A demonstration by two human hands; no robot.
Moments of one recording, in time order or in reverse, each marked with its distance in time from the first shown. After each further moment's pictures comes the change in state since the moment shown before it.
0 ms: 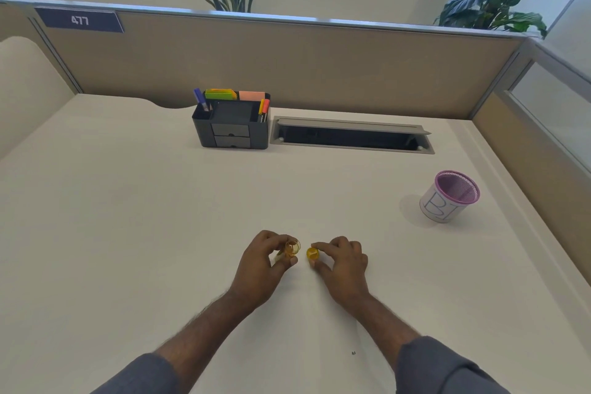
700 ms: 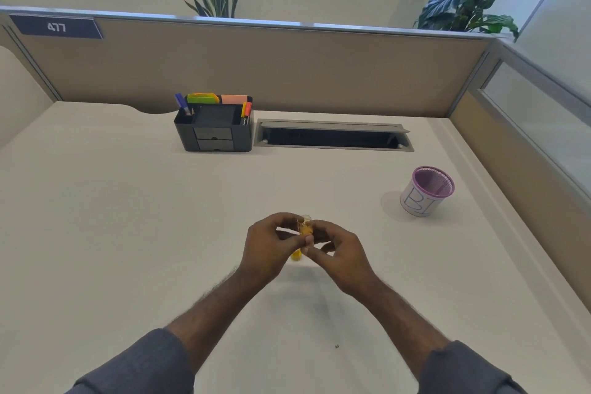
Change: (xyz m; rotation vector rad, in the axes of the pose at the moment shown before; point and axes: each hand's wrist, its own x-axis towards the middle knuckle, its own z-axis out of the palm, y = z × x) left_hand 0.021 0.058 0.020 -0.309 0.007 -0.091; right_hand -0.015 -0.023 -0.068 0.631 -0.036 -0.191
